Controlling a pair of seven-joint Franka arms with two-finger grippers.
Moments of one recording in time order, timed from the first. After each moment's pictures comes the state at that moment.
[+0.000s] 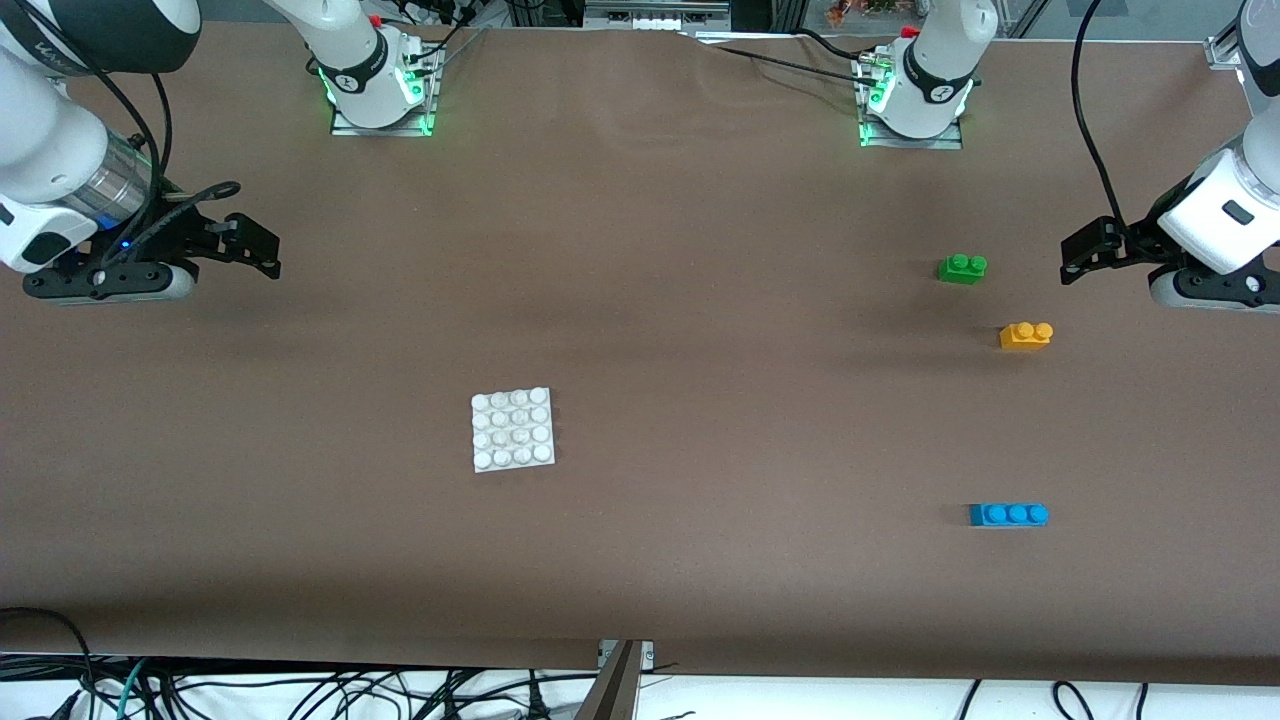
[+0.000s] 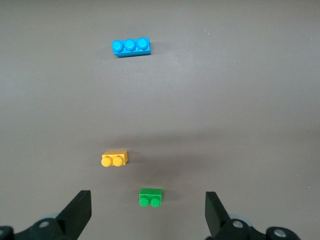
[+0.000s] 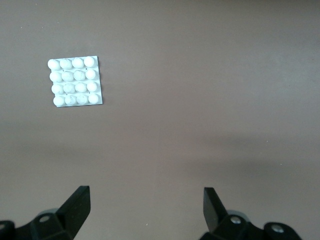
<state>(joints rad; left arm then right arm) -0.02 0.03 0.00 -1.65 0.02 1.65 0.03 0.16 0.03 -0.02 -1.70 0.02 1.72 0.07</state>
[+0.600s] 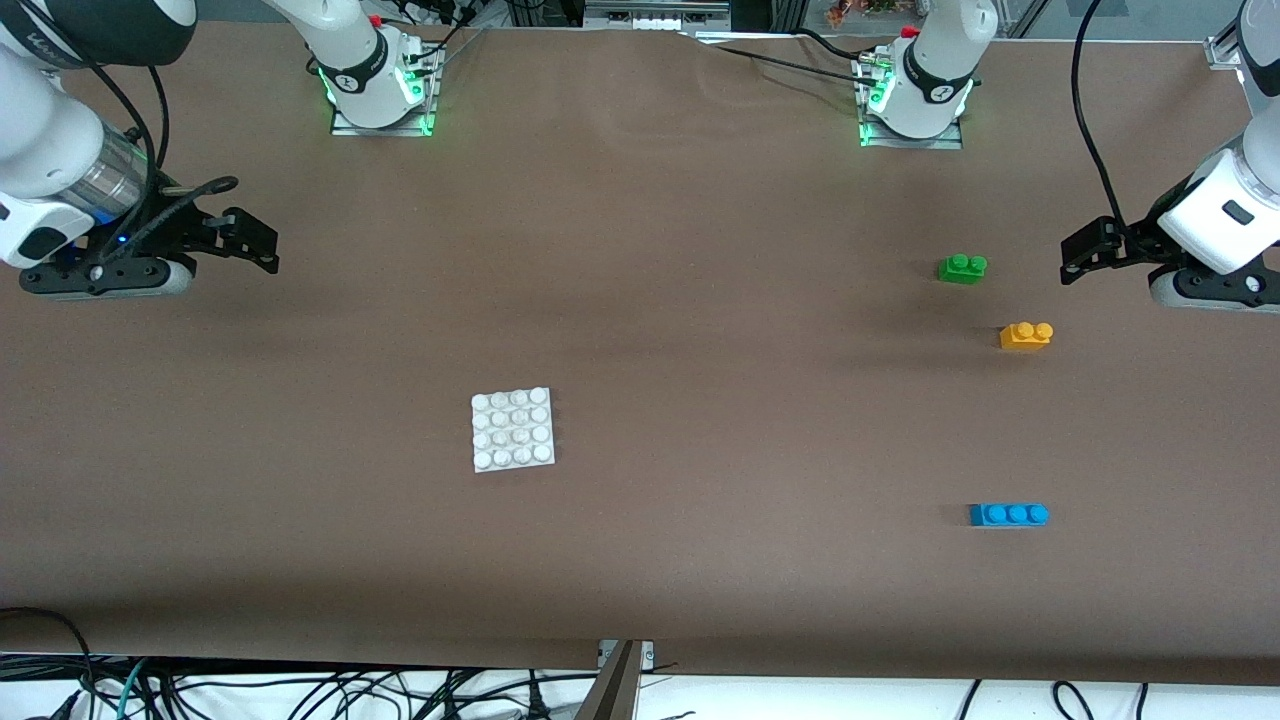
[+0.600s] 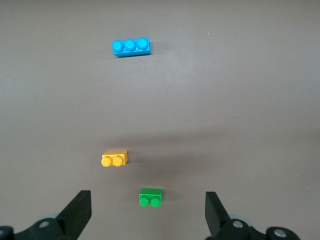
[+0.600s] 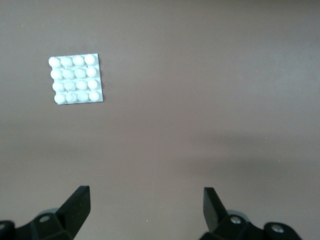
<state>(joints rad) -0.02 0.03 0.00 -1.65 0.02 1.65 0.03 0.16 0.03 -0.02 -1.67 0.02 1.69 0.07</state>
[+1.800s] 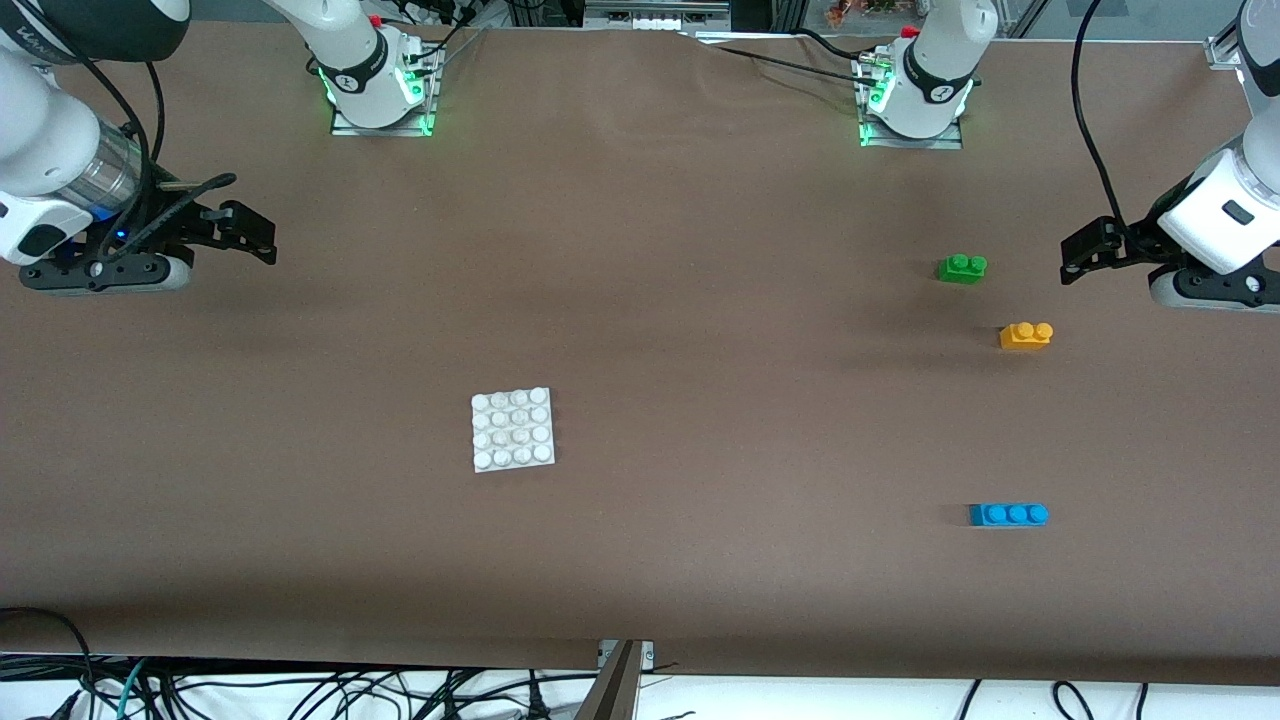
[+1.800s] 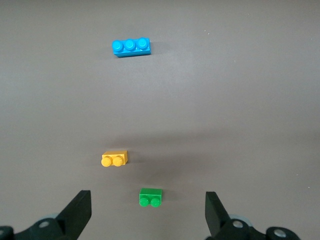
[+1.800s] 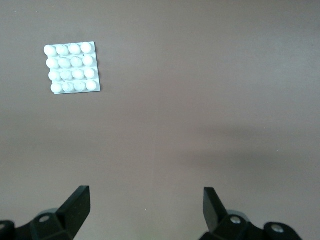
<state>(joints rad) -0.02 0.03 0.00 -1.65 0.02 1.65 0.03 0.16 0.03 -0.02 -1.66 0.01 1.64 0.07</state>
